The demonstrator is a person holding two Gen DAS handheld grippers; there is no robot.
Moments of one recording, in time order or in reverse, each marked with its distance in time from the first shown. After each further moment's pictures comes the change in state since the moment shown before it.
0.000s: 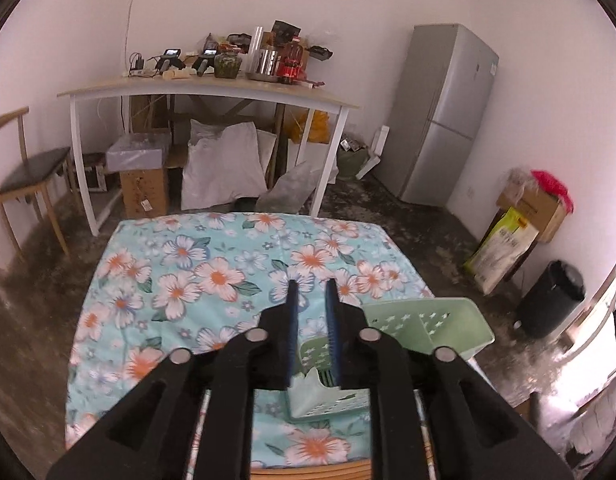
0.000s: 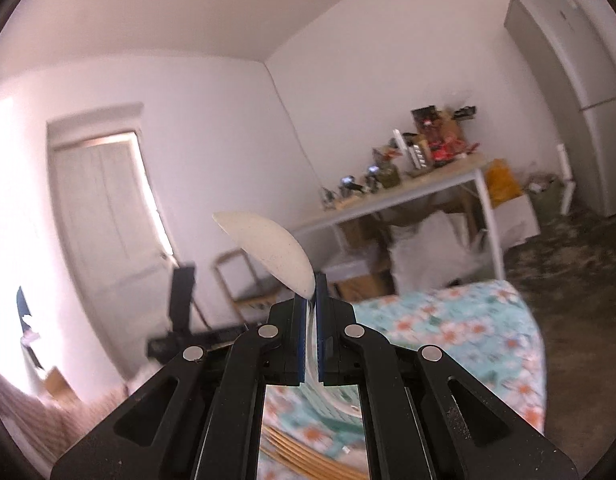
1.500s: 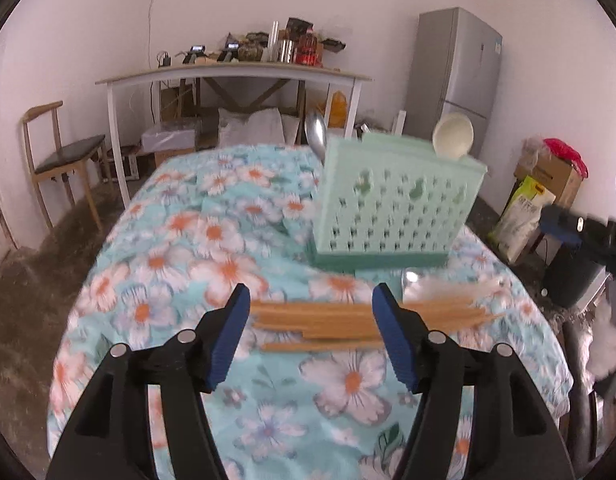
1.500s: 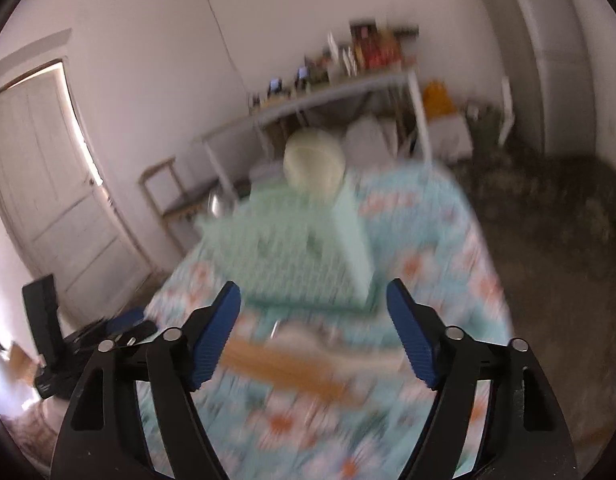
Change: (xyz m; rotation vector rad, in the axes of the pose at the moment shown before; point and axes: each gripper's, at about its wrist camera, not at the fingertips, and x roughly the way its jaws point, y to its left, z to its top) left arm -0.059 -0.008 -0.174 0.052 0.006 0.127; right arm 0.006 -0.025 -0.108 0.040 0.388 -0.308
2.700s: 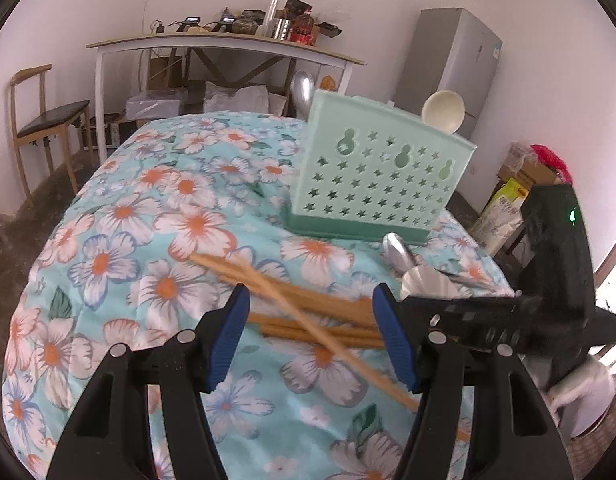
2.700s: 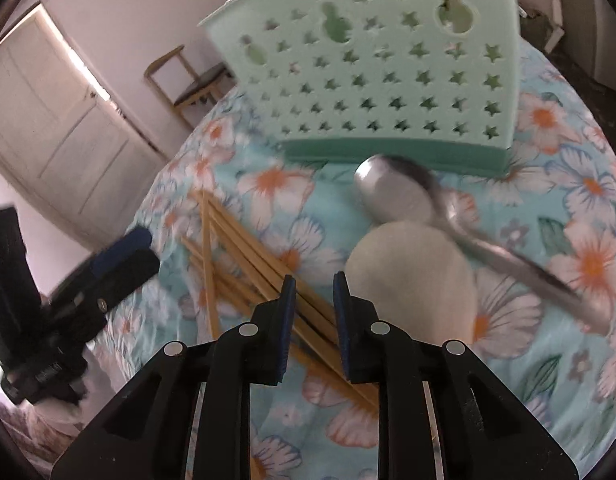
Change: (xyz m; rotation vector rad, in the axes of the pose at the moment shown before) left arm 0.012 0.001 -0.014 -0.079 0.046 -0.114; right arm 0.111 0.047 -0.056 -0.035 0.420 0.070
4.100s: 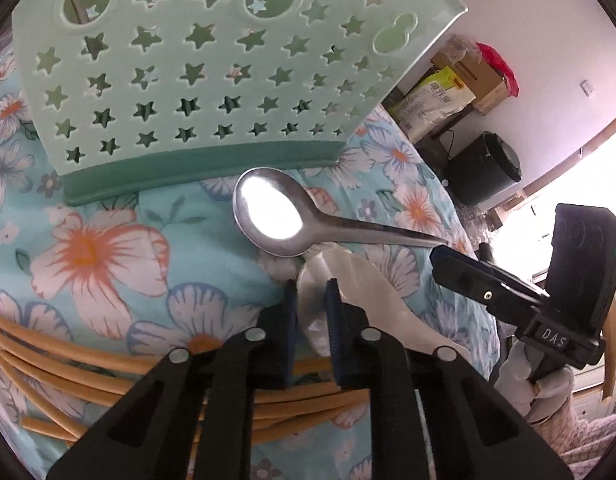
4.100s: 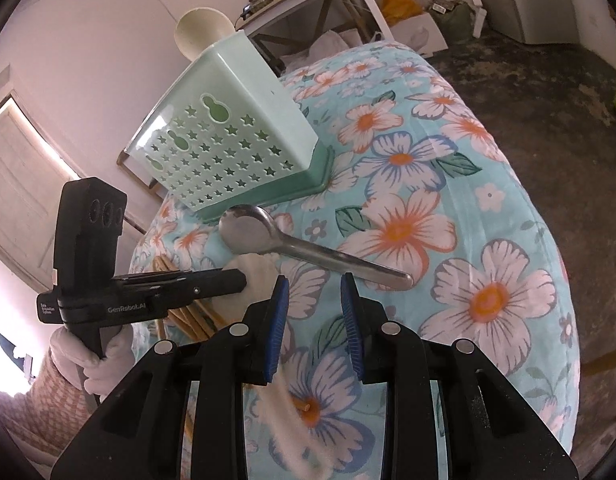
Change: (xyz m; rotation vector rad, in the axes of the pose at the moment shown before) left arm 0.149 -0.081 0.029 0.079 0.526 -0.325; right arm -0.073 -0.107 -0.036 0.257 -0.201 -0.016
